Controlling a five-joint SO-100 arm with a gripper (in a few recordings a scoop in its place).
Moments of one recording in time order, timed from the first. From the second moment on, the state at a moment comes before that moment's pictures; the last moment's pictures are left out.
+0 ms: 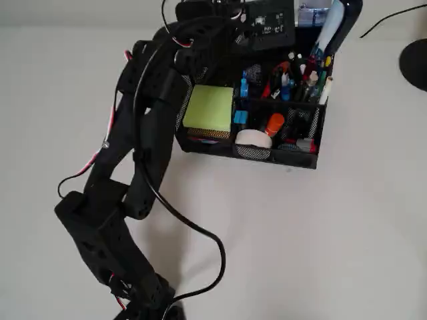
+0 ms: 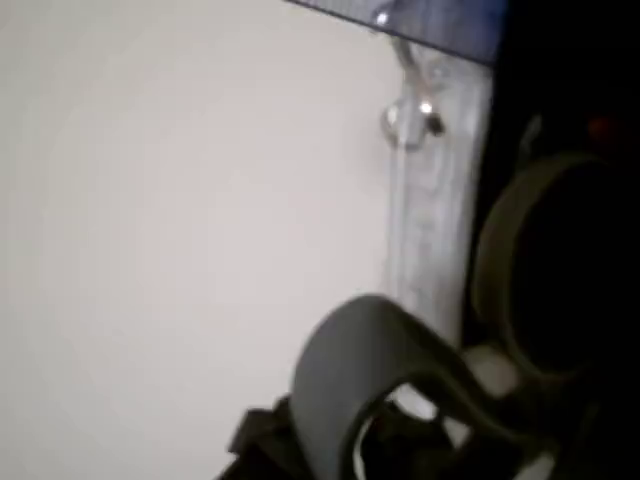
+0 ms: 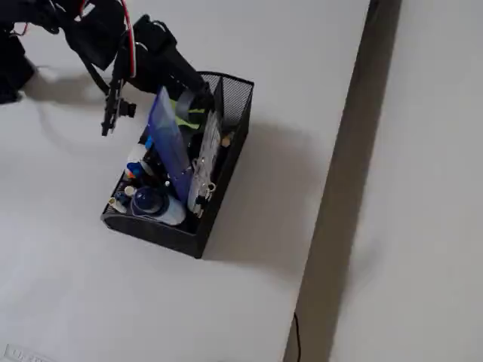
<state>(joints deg) 2.9 76.2 60.4 34.1 -4.8</state>
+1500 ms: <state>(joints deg) 2.1 124.6 60.9 72.1 -4.2</state>
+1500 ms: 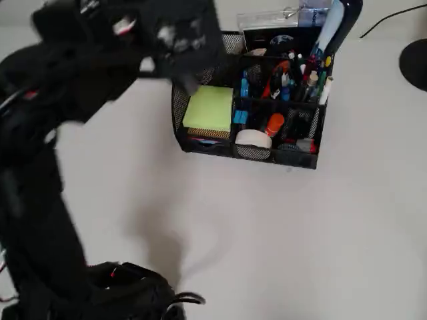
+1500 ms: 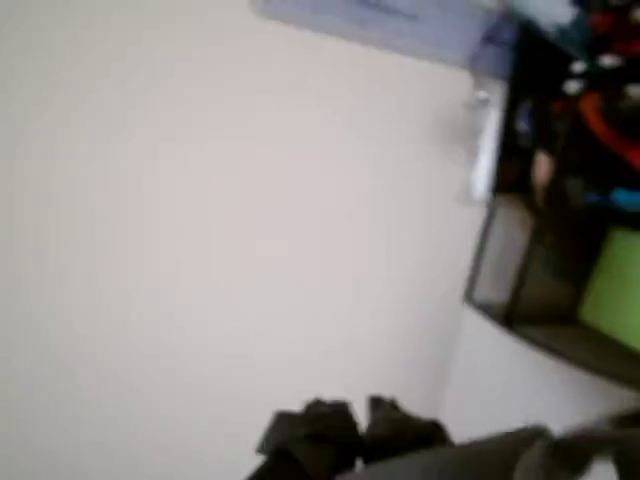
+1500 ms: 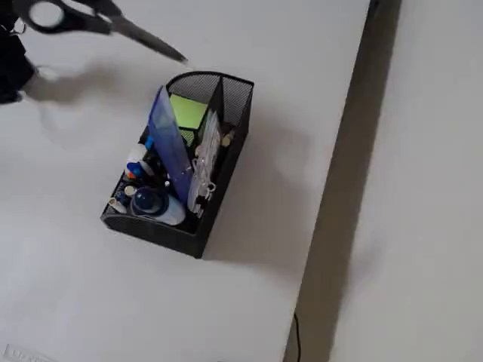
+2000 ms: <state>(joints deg) 3.4 149.9 68.0 93.2 -3.0</state>
